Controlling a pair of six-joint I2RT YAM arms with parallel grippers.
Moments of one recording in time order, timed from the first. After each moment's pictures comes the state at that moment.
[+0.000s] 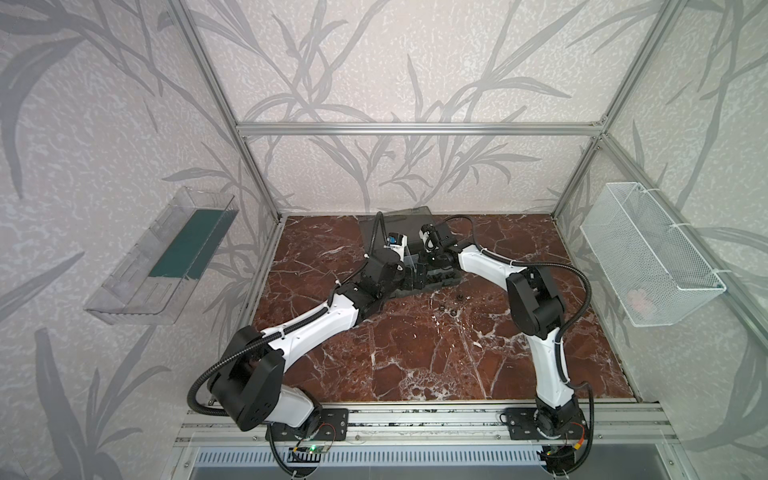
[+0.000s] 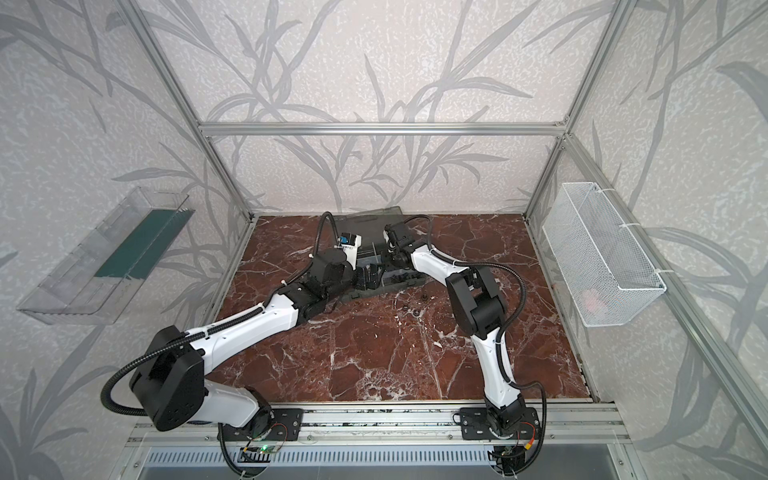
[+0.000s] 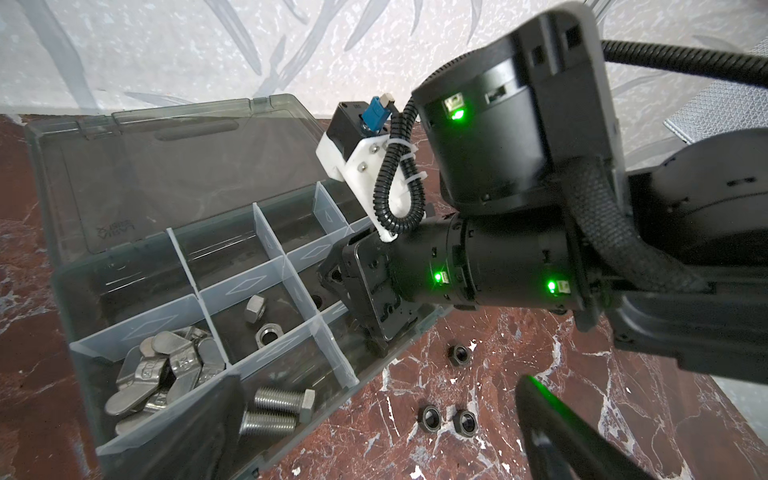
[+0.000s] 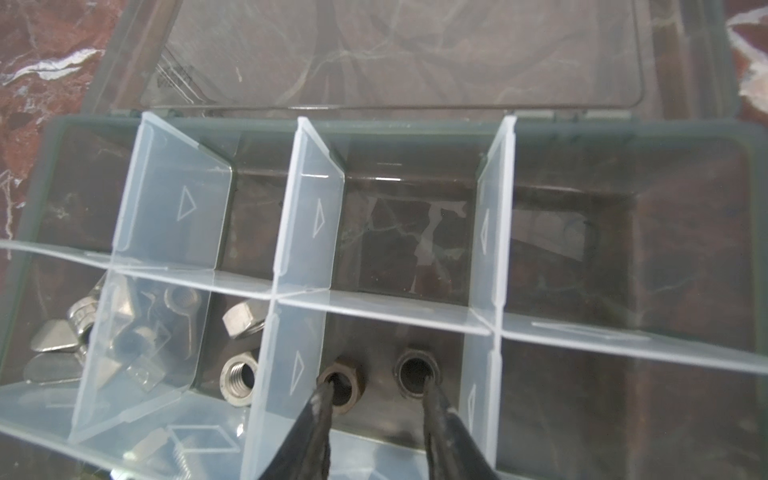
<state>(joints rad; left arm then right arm) -0.65 1.44 0.96 0.03 -0.07 -0.40 0.53 2.18 1.65 -0.38 -0.07 0.26</state>
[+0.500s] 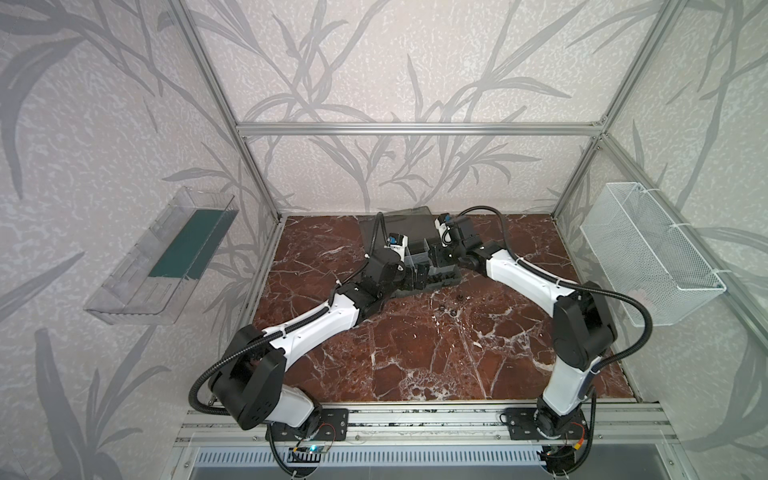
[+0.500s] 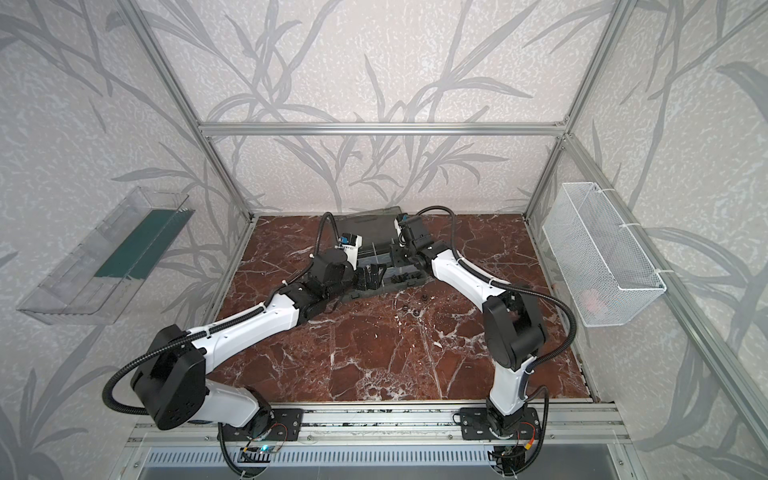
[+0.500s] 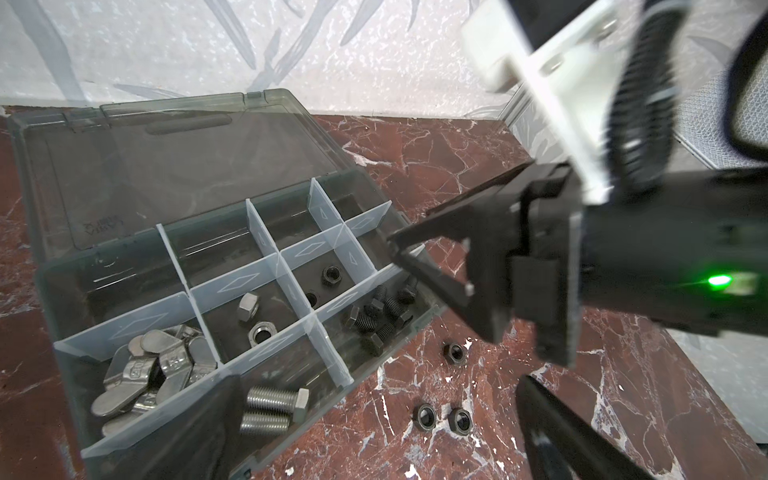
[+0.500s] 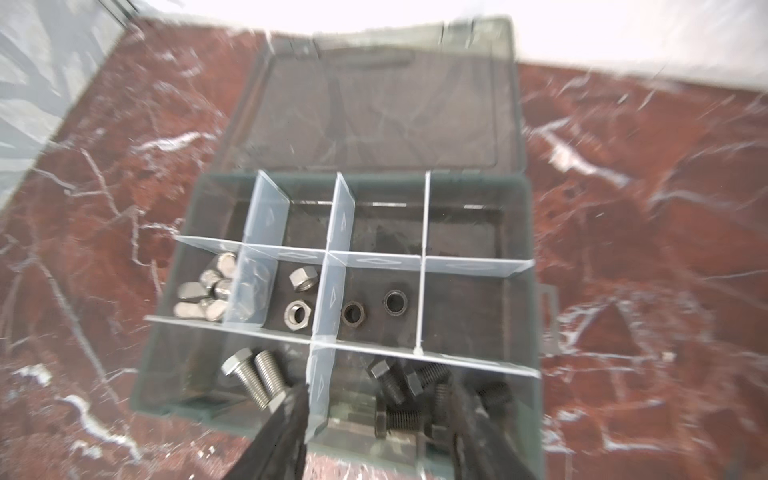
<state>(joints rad) -0.65 1.45 0.96 0.03 -0.05 -0.42 0.52 1.79 1.44 -0.39 0.00 0.25</state>
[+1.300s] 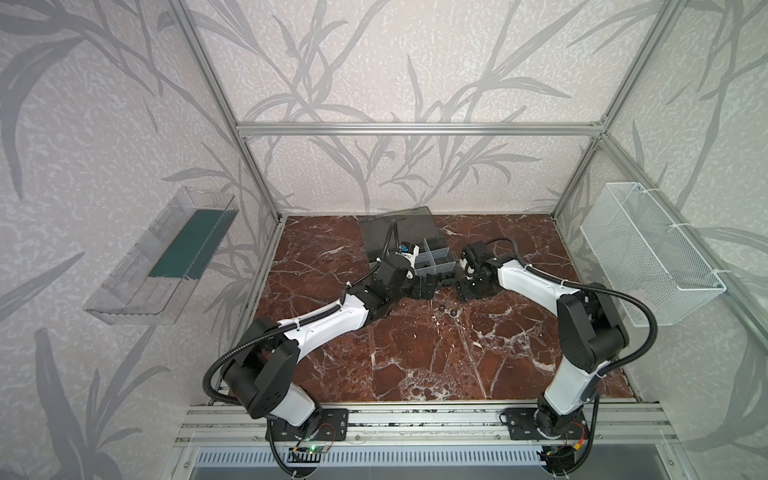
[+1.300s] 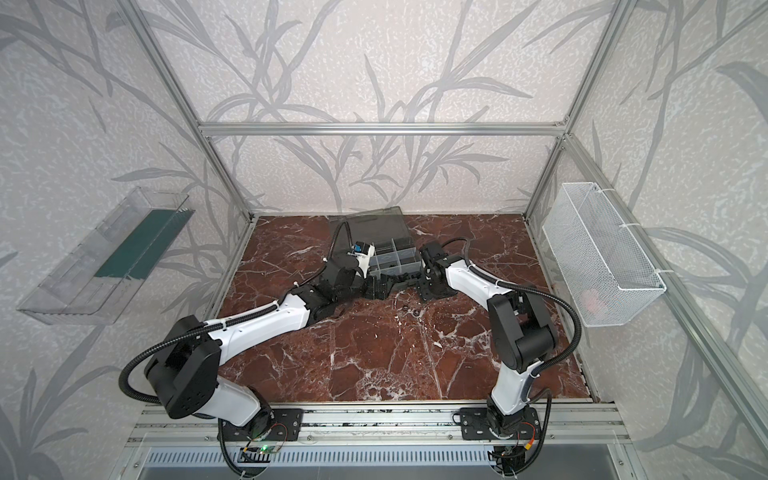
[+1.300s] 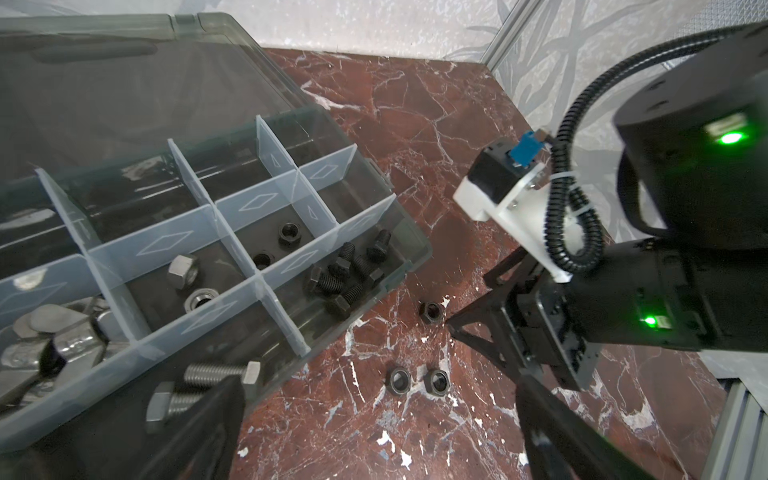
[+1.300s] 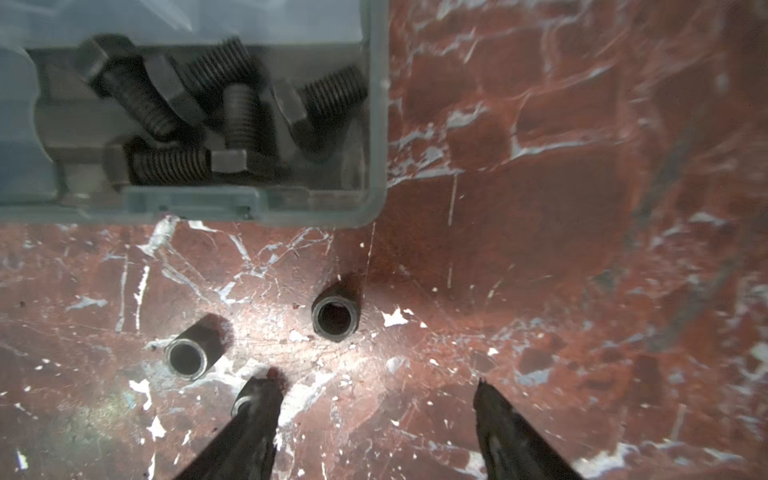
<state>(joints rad) -0.70 1.53 0.96 0.03 0.02 -0.44 0.43 1.81 1.22 -0.69 0.02 0.19</state>
